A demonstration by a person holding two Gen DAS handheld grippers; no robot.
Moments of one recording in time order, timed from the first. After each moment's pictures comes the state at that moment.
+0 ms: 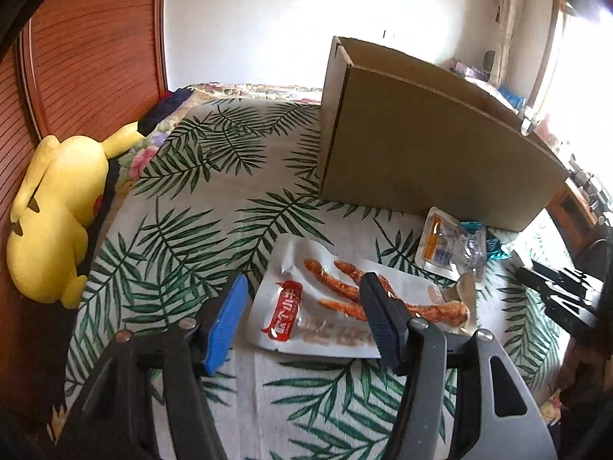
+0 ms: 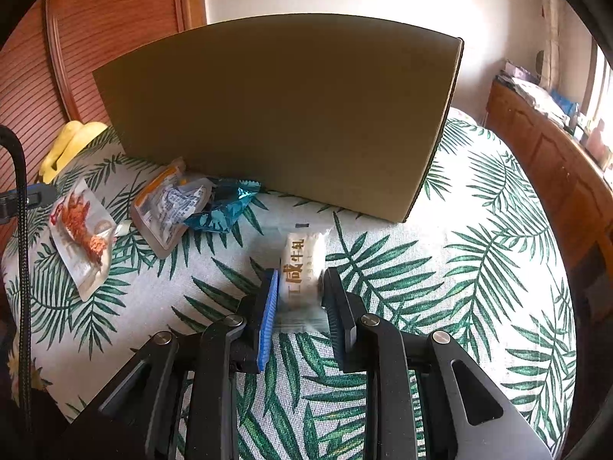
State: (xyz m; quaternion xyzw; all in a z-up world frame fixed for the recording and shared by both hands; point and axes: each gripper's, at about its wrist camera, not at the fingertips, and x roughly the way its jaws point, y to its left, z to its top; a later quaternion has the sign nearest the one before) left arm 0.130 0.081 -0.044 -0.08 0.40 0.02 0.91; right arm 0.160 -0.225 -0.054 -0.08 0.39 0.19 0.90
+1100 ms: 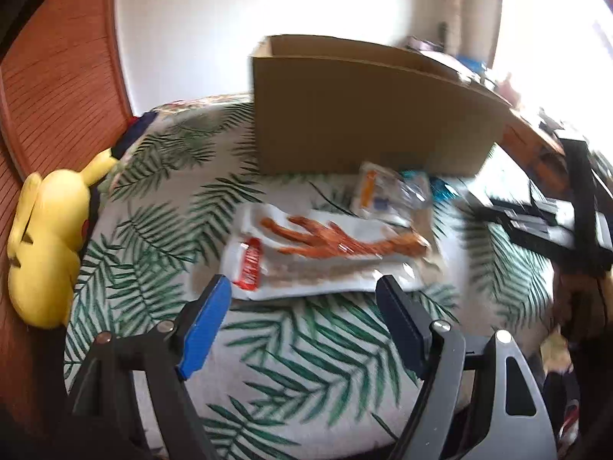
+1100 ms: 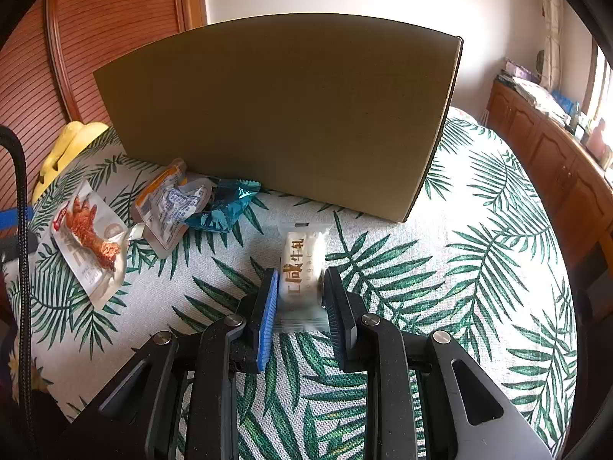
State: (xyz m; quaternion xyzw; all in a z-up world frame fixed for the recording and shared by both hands) left arm 0.080 0.034 -0.036 -0.01 0.40 -0.05 0.91; right arm 0.160 -0.225 -0.054 -0.08 0.39 0.19 0.90
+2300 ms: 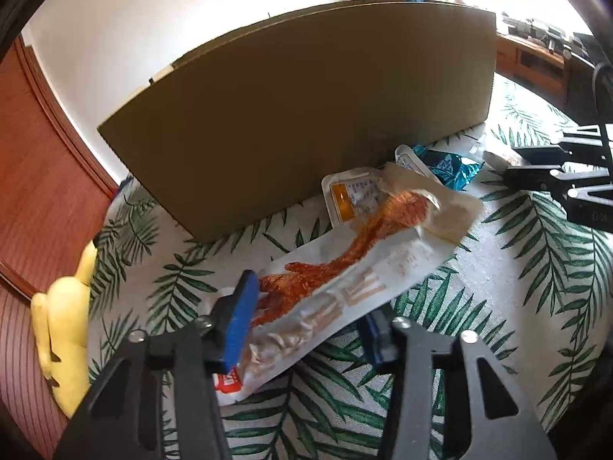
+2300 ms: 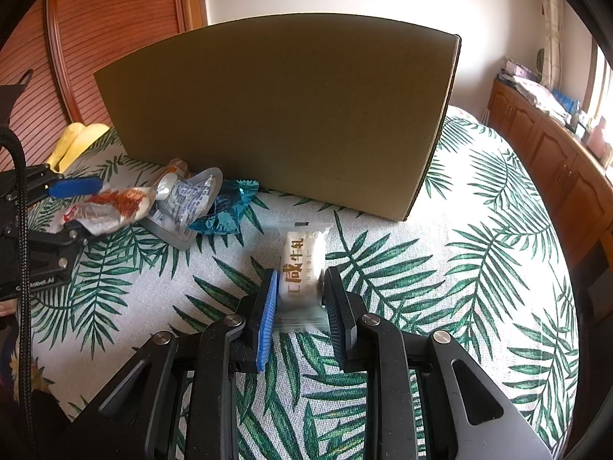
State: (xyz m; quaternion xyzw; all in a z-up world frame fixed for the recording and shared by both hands) left arm 0.150 -0.029 -0.050 0.18 0.40 -0.08 0.90; right arm 0.160 -0.225 -0.054 -0.08 0.39 0.20 0.90
